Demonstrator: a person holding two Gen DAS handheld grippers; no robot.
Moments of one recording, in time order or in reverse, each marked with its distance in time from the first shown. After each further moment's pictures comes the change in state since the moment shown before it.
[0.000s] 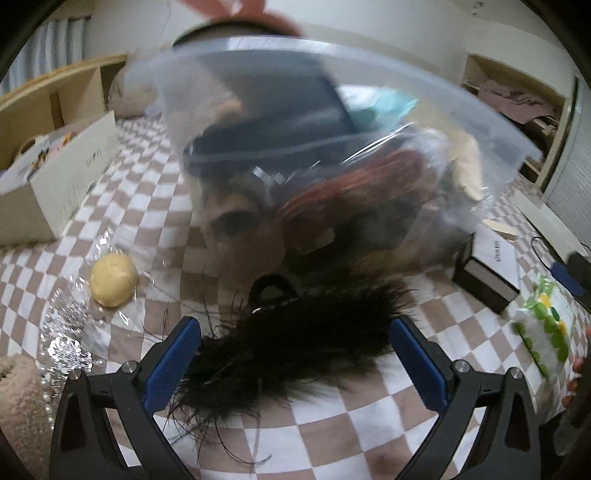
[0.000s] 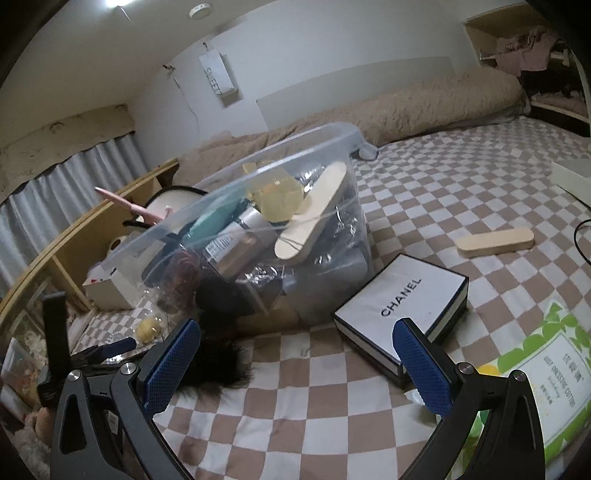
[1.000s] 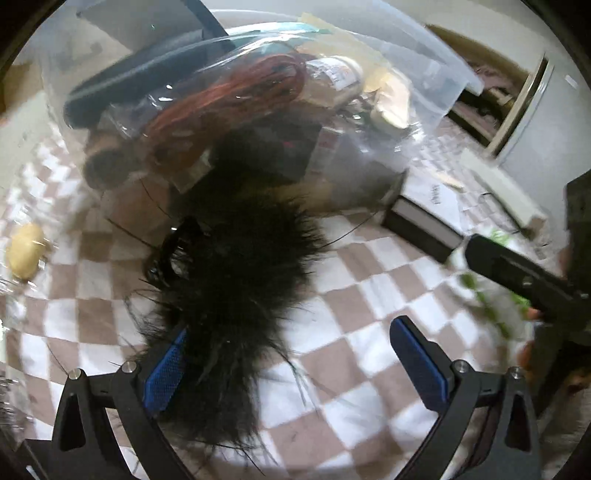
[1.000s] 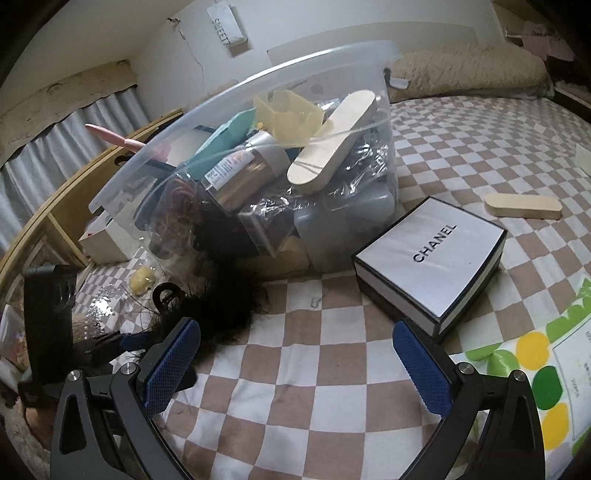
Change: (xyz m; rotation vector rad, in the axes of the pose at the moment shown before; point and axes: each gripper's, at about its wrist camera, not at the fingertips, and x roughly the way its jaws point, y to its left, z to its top) left arm 0.021 -0.064 -0.028 0.092 0.128 -0.180; right arm 0.038 0.008 -0.024 -0.043 0.186 0.021
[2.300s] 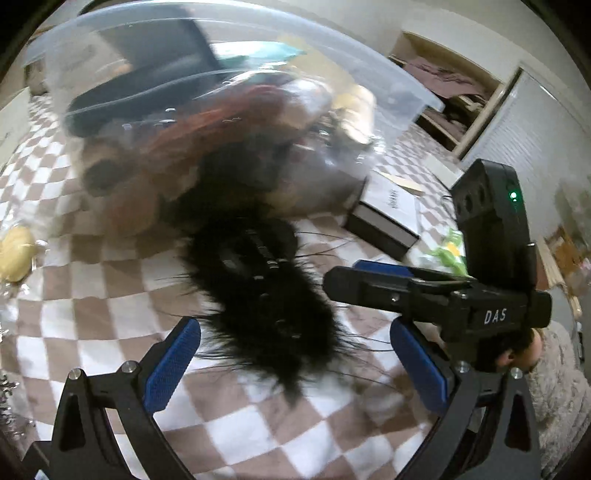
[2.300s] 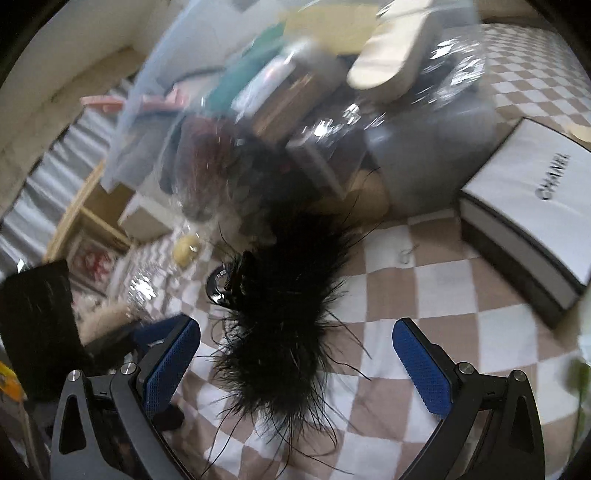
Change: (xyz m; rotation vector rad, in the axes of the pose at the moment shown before) left arm -0.020 0.014 0.003 0.000 -0.012 -0.164; right arm 0.067 0.028 -0.004 0.091 0.231 0.232
